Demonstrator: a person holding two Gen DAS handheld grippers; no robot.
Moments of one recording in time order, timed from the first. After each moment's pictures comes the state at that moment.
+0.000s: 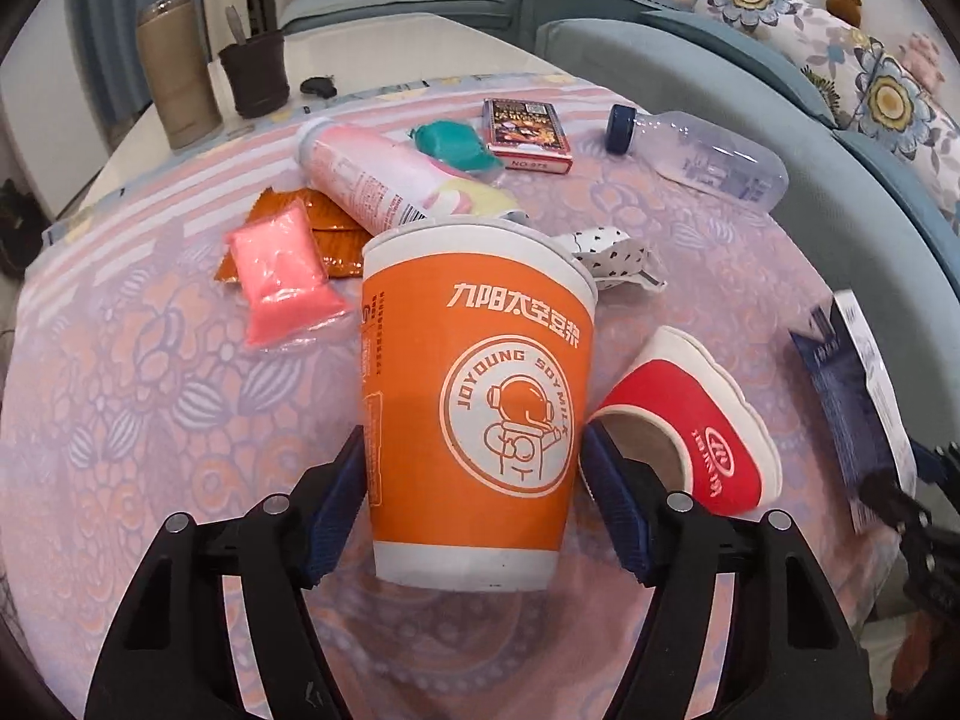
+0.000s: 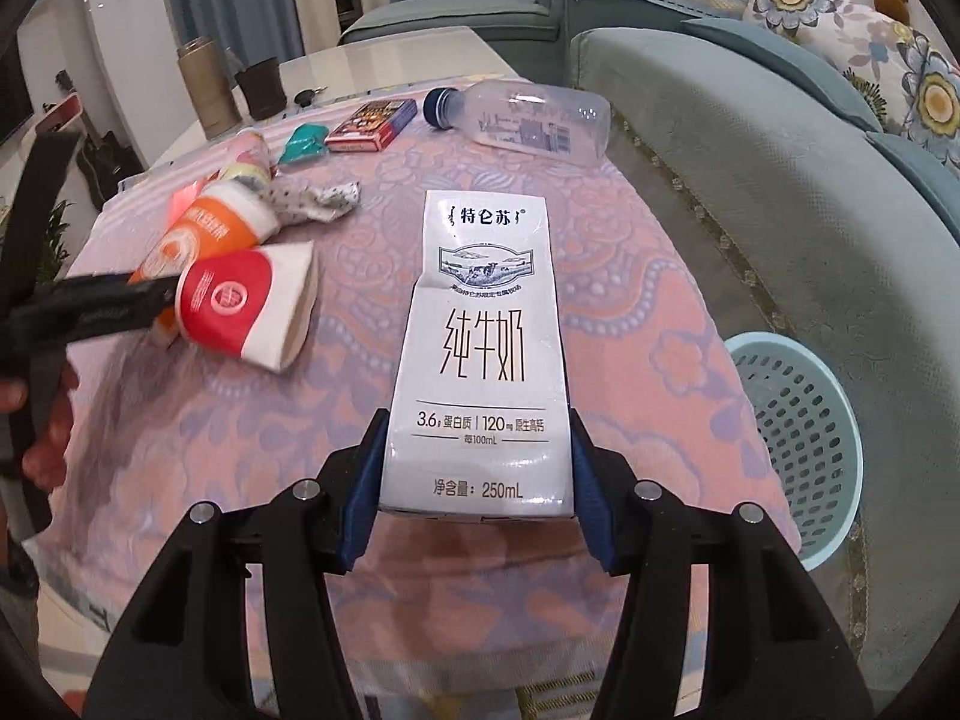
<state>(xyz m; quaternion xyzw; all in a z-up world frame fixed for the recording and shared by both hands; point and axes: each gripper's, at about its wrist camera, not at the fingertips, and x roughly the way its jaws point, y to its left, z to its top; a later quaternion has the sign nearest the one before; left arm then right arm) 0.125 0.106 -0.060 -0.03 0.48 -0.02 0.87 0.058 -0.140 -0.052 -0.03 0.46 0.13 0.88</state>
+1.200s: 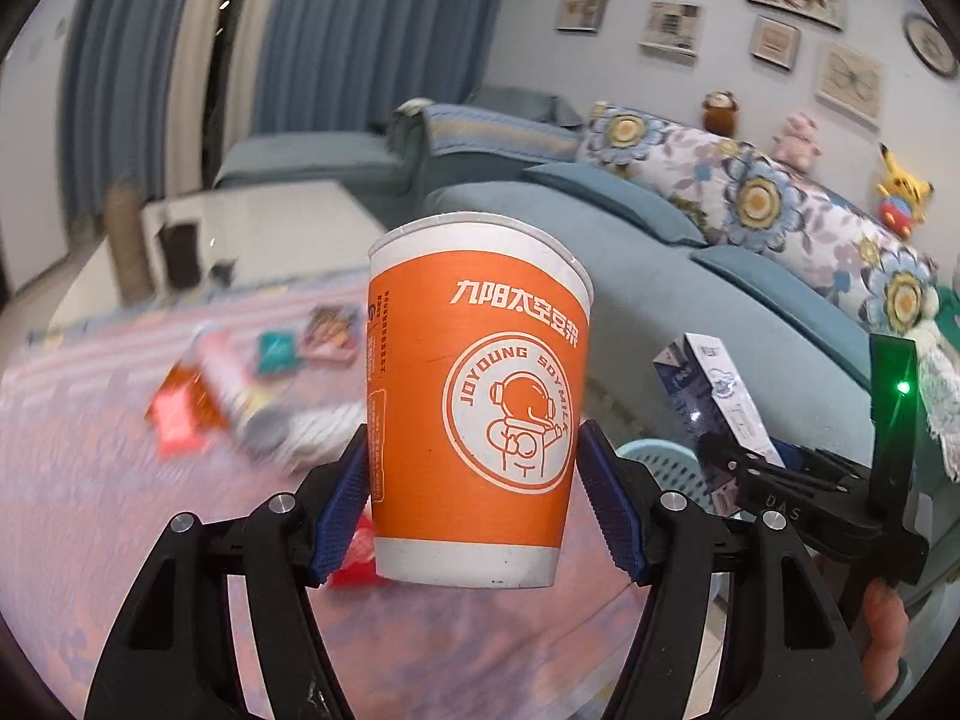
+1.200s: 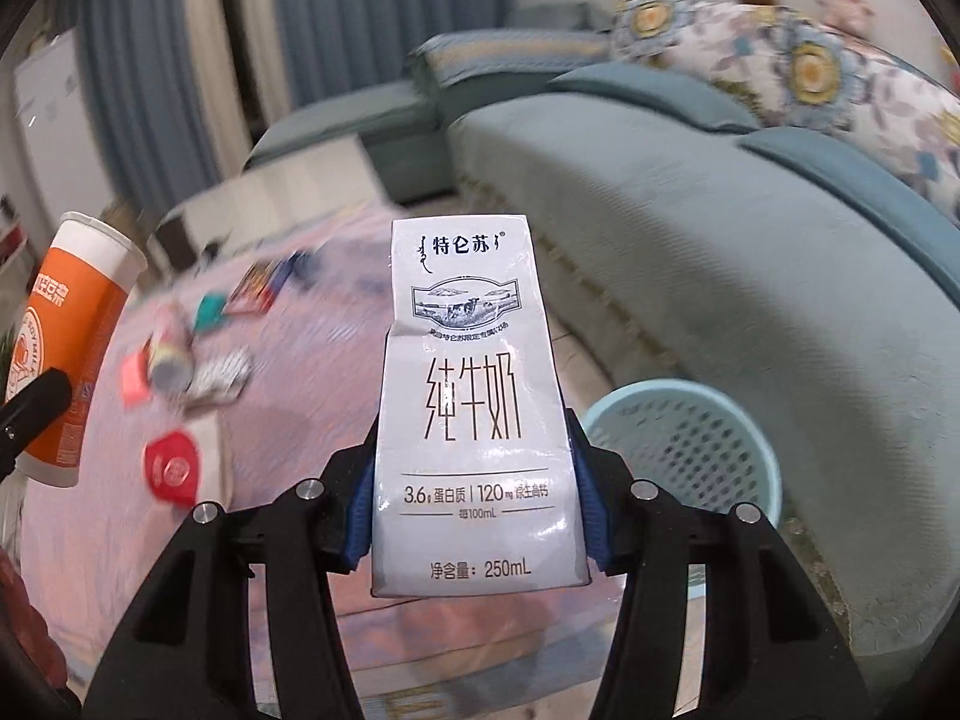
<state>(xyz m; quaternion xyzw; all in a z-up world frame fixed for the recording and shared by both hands) 0.045 -0.028 0.058 -0.05 0.30 -0.11 0.95 0.059 -0.248 0.023 0.06 0.37 0.02 0.93</state>
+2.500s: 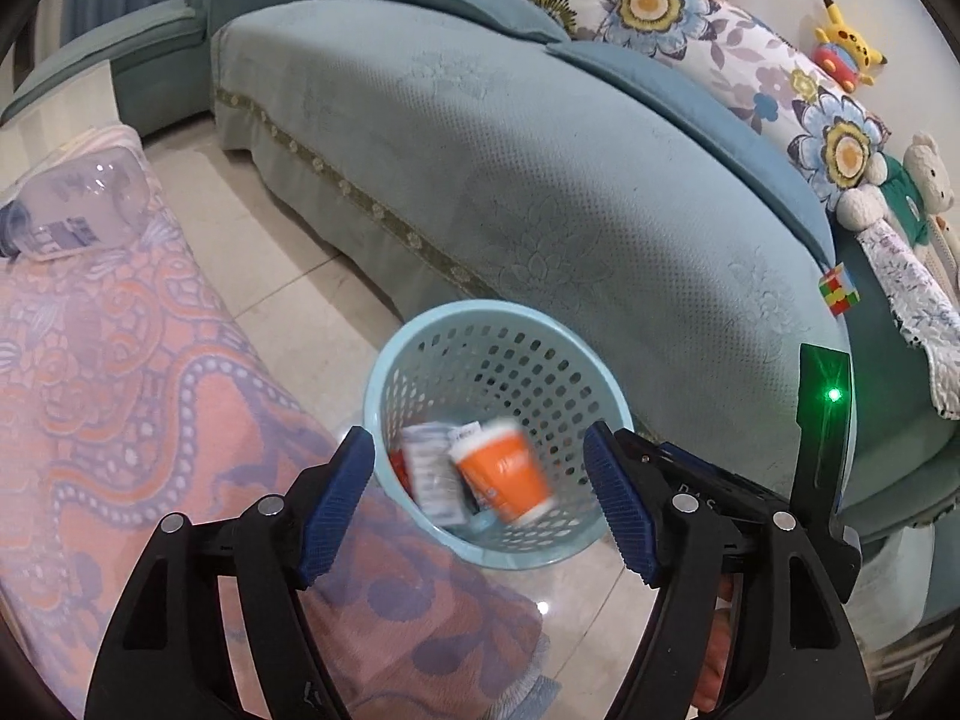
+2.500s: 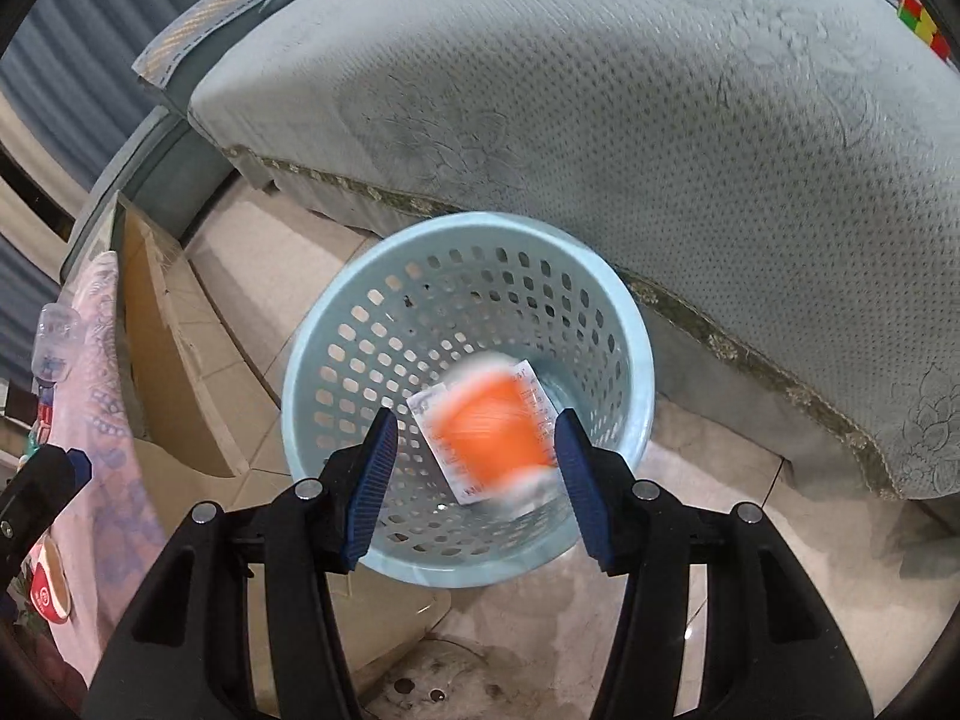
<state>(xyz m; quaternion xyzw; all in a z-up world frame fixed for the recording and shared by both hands) 0.160 -0.241 -0.076 -0.03 0.47 -0.29 0.84 0.090 -0.445 -0.134 0.26 0.48 -0.14 0.83</state>
